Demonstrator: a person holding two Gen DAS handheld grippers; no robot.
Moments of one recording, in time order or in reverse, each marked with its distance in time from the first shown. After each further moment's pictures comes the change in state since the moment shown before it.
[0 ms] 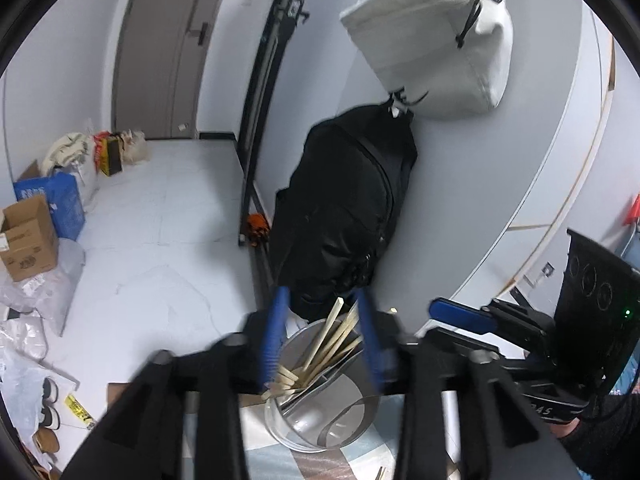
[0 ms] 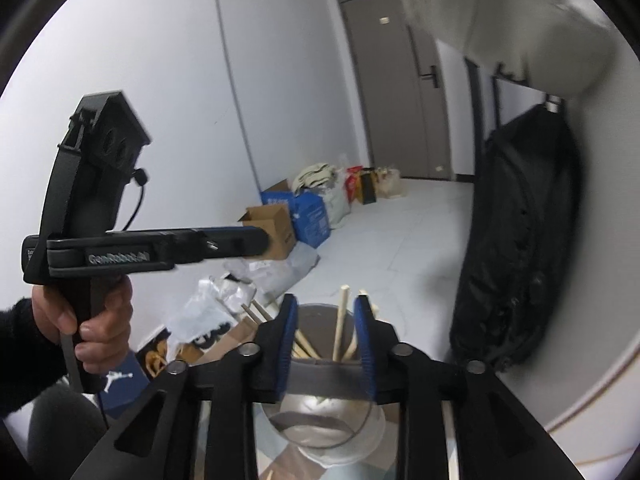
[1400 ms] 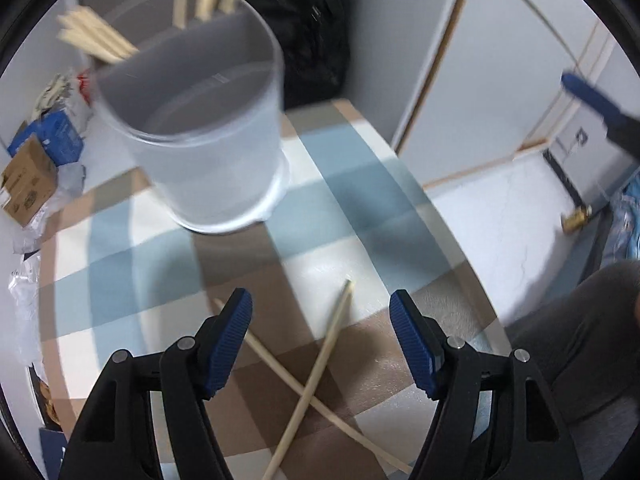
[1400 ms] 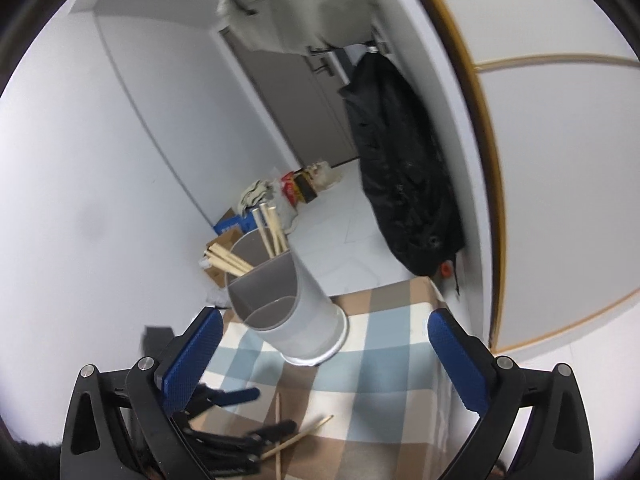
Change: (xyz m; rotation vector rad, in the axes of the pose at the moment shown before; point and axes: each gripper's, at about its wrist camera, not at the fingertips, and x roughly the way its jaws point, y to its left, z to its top) left arm 0.083 -0.087 -0.183 0.135 0.498 0.143; right arm -0.113 -0.051 -0.103 0.405 -0.037 -0.109
